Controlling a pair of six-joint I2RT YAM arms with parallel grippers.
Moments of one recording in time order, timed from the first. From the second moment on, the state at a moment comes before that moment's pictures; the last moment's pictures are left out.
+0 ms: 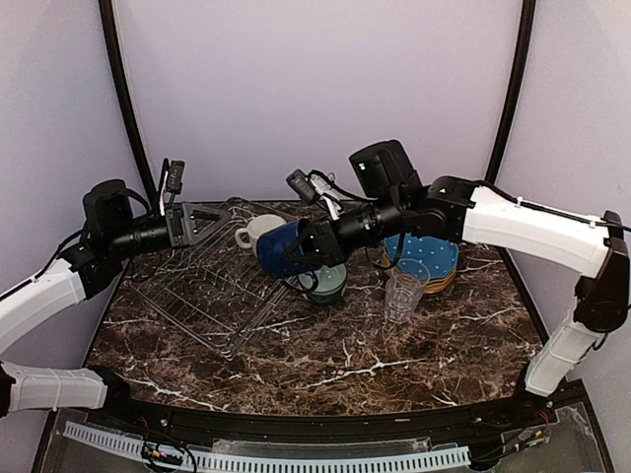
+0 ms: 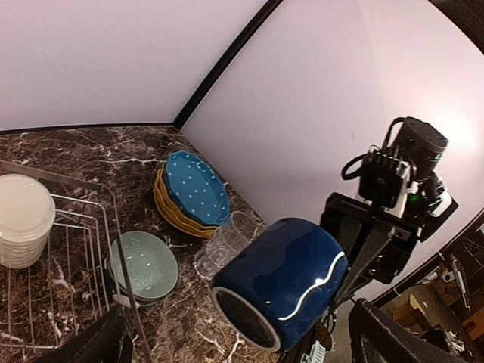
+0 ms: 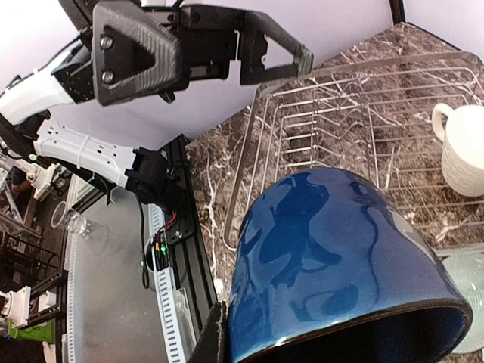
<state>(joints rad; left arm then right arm) -0.38 0.99 0.78 0.09 0.70 -0.58 1.00 1.62 1.53 -0.46 -0.50 0.26</state>
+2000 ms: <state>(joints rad) -0.31 1.27 1.16 -0.40 0.51 -0.43 0.78 1.58 1.25 0.18 -0.79 0.44</state>
